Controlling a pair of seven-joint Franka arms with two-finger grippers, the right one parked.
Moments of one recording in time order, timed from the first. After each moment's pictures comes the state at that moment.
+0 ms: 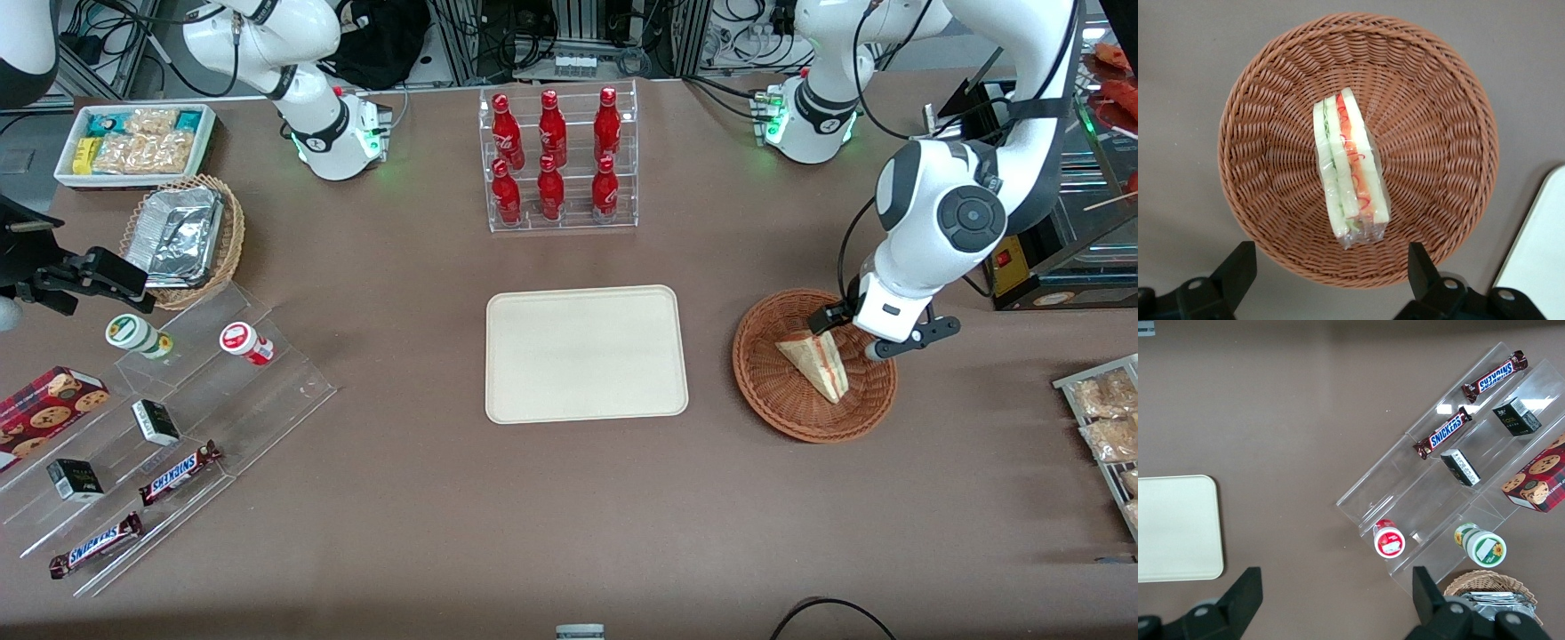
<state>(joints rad) -0.03 0.06 -0.15 -2.22 0.02 2.24 -0.57</state>
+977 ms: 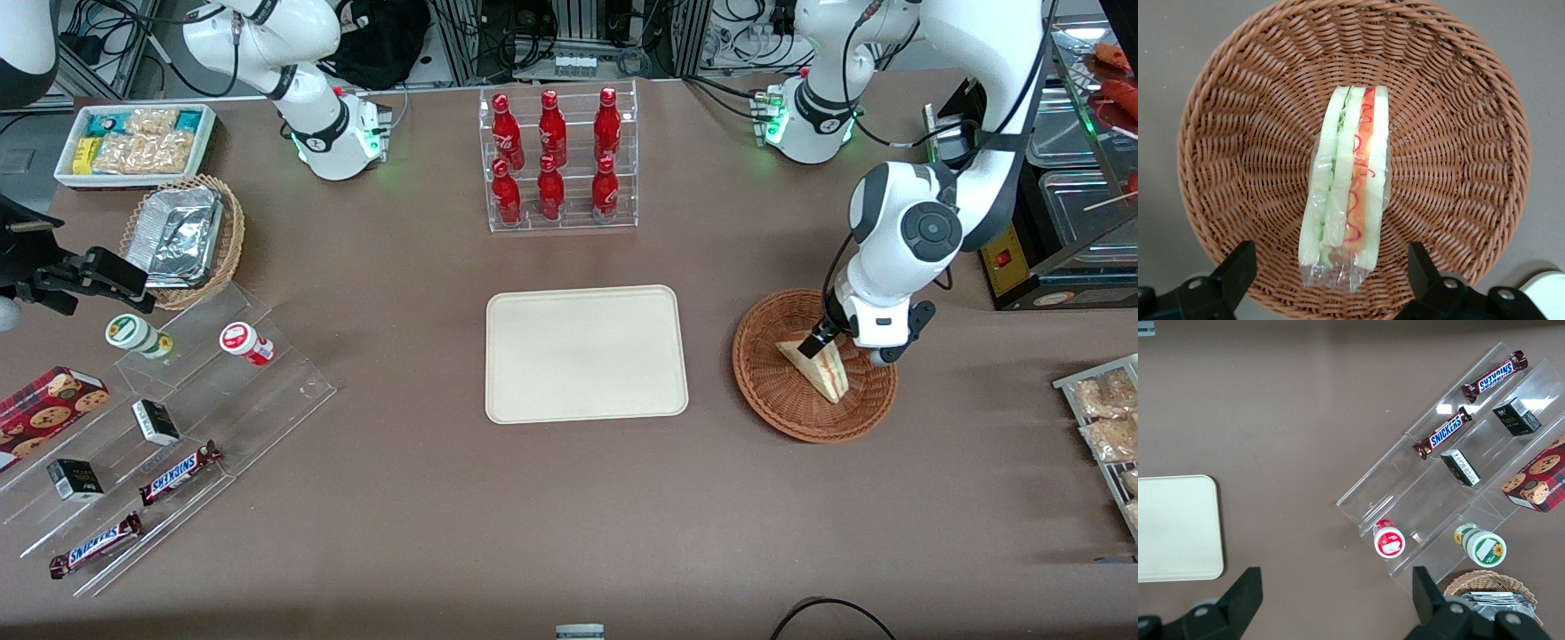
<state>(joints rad) -0.04 0.14 -0.15 -2.30 0.02 2.44 -1.00</state>
